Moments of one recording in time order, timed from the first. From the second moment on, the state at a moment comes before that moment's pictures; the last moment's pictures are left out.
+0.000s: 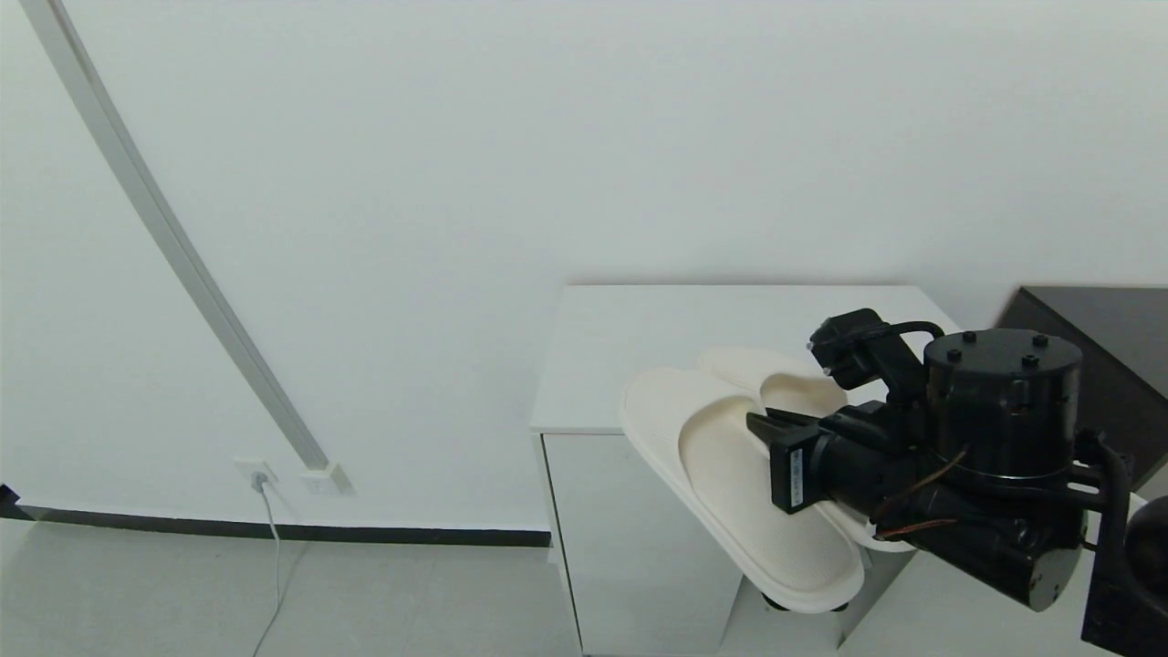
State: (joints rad) left arm 0.00 0.00 0.00 0.00 0.03 0.00; right arm 0.77 1.62 -0.71 -0.66 -0.28 0.10
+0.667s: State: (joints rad) left arm 0.00 0.00 0.00 0.00 0.03 0.00; right arm 0.80 1.62 -0.70 -0.67 -0.28 0.10
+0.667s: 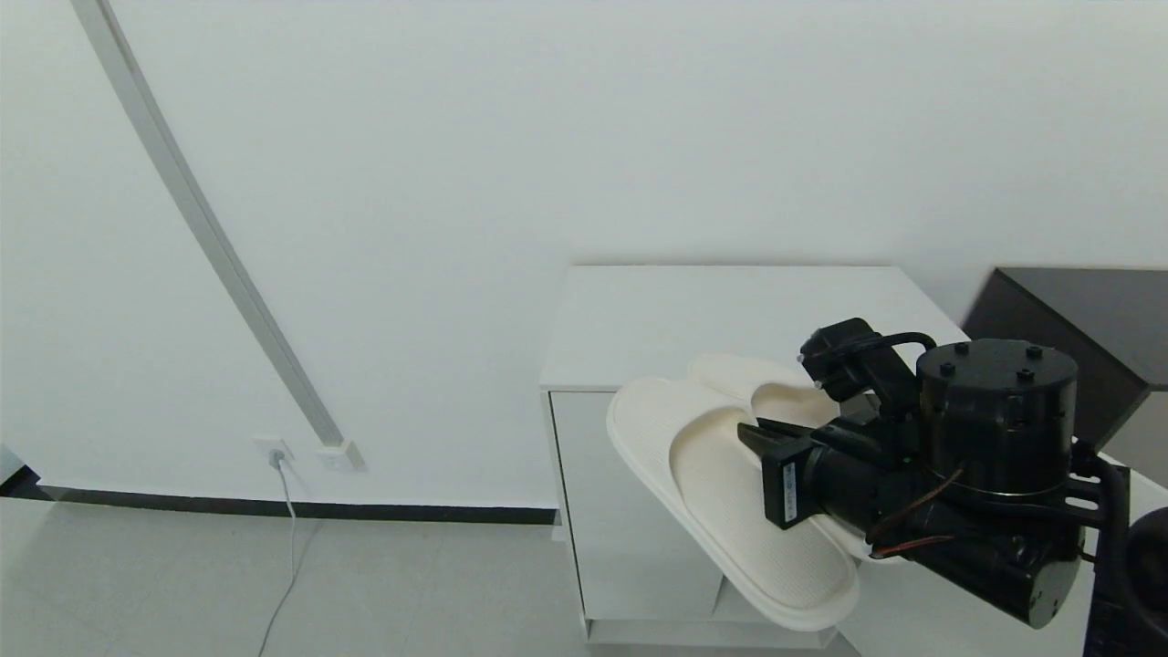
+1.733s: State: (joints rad) left arm 0.00 0.00 0.00 0.00 0.03 0.00; right arm 0.82 1.63 -0.69 -0.67 -0.28 0.10
